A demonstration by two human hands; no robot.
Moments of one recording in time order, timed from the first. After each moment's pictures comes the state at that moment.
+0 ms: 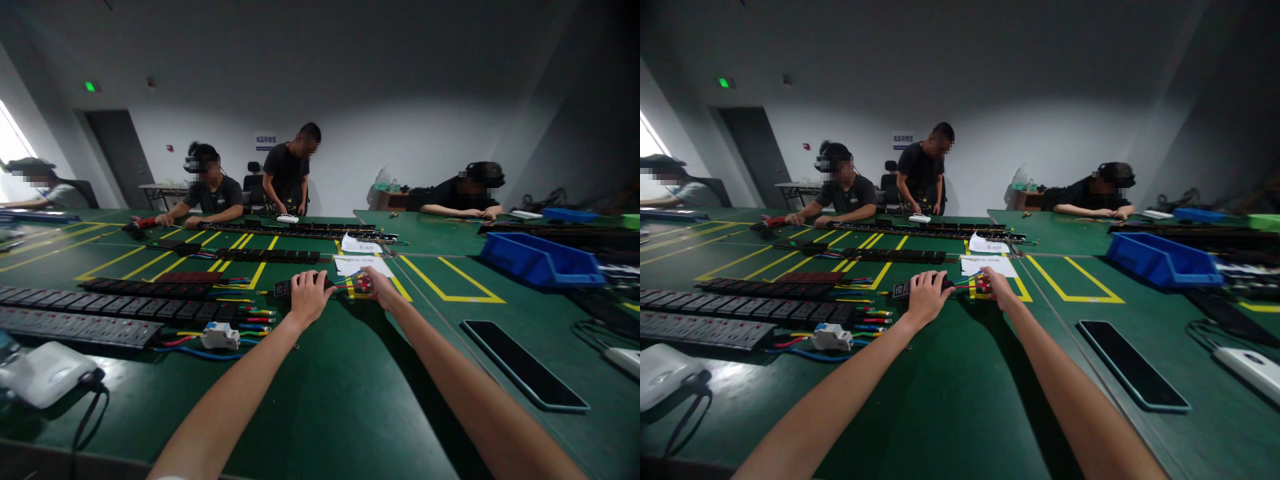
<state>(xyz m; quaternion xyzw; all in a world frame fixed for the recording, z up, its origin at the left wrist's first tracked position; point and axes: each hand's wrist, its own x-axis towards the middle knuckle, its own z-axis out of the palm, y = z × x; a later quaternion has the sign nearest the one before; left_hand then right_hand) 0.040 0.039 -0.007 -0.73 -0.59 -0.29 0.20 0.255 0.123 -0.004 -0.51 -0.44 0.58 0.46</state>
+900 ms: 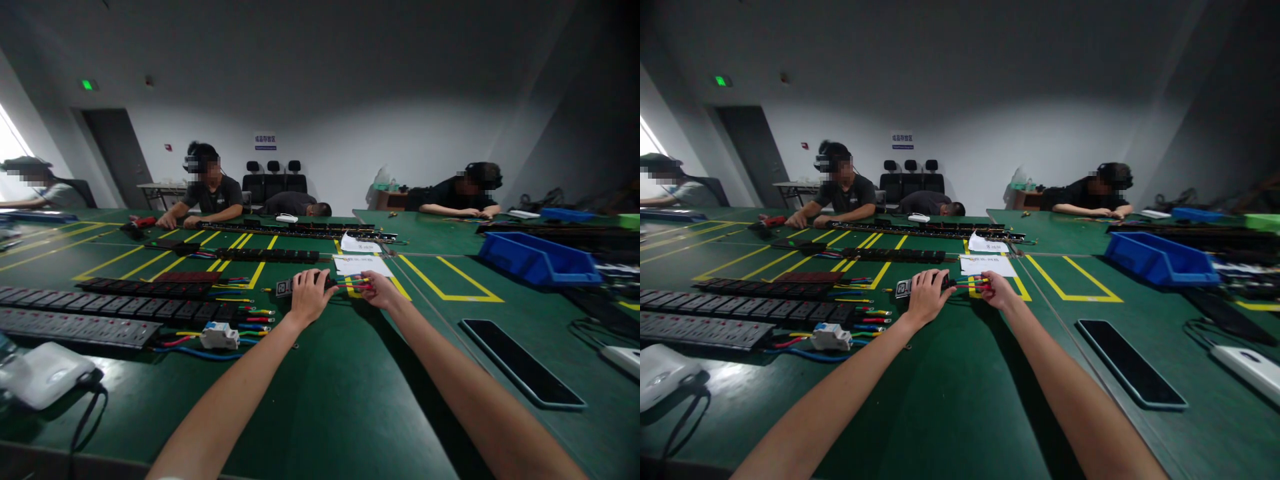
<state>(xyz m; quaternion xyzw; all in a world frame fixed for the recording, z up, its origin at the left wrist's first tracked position) 0.040 0.037 -0.004 -0.75 -0.57 -0.30 0.18 0.253 0.123 0.005 -0.46 -0.30 0.73 0.41</state>
